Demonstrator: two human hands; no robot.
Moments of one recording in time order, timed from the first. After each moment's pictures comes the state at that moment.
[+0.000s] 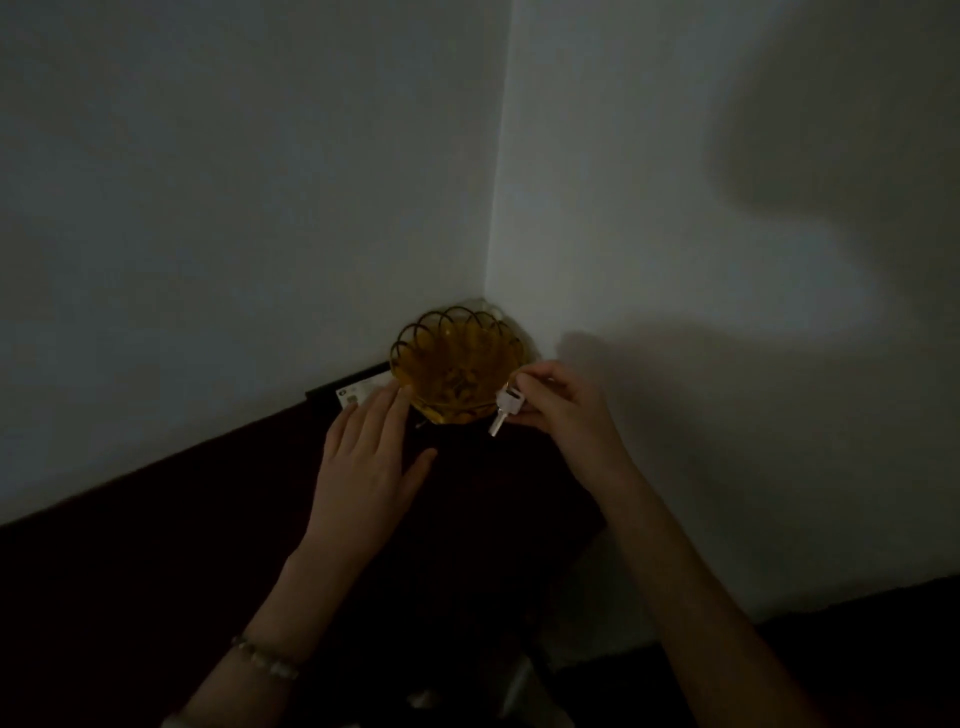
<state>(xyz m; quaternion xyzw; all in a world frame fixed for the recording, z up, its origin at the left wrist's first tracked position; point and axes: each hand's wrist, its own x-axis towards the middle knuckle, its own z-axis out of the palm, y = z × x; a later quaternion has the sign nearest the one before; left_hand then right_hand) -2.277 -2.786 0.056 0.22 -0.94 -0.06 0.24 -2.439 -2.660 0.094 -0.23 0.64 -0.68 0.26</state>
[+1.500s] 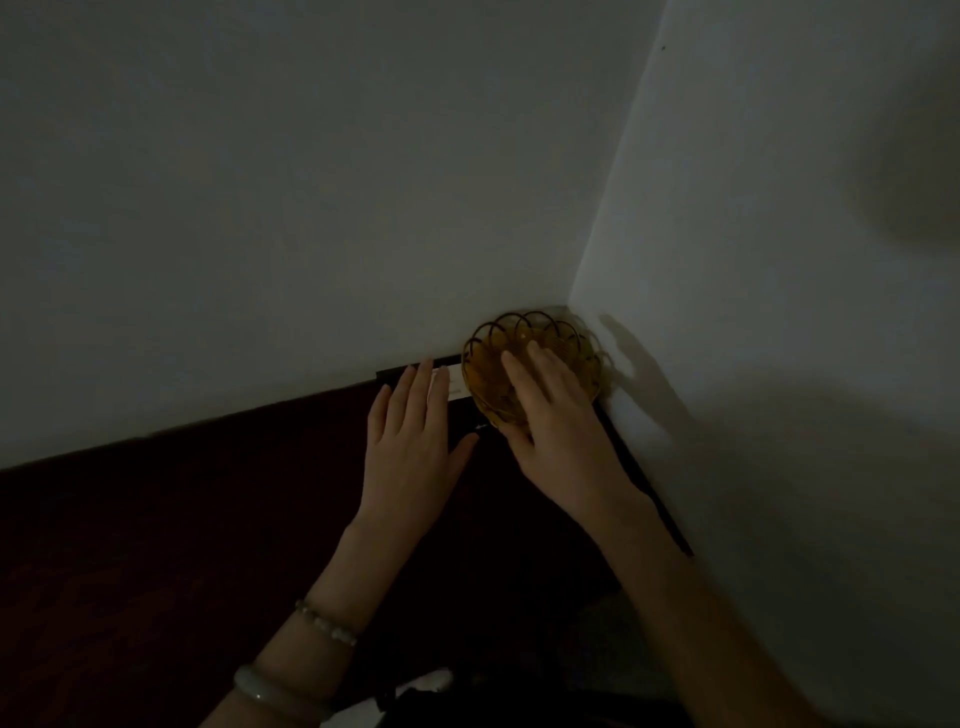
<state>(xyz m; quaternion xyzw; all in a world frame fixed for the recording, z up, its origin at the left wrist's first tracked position) -2.288 -2.798 0.054 0.36 -0.91 -0.02 0.21 -2.419 -2.709 0.090 -0.57 0.79 -0.21 0.01</state>
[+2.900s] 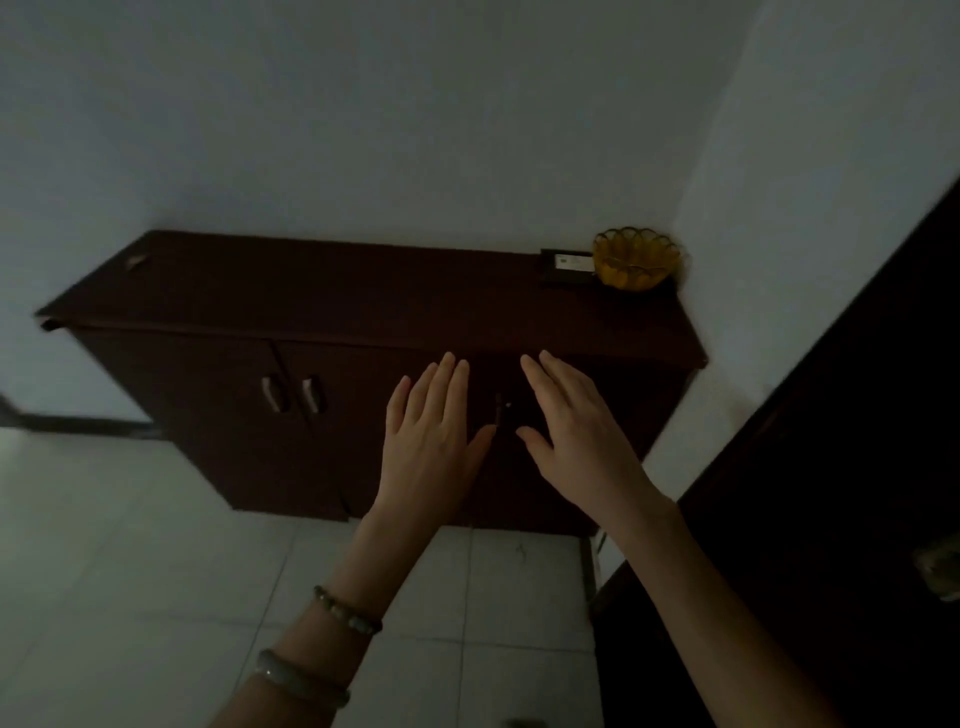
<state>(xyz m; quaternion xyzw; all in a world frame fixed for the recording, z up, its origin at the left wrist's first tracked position) -1.996 -2.394 0.098 0.50 -0.83 0.03 0.25 -2.151 -2.355 0.122 -0.72 0.65 -0.22 0.00</state>
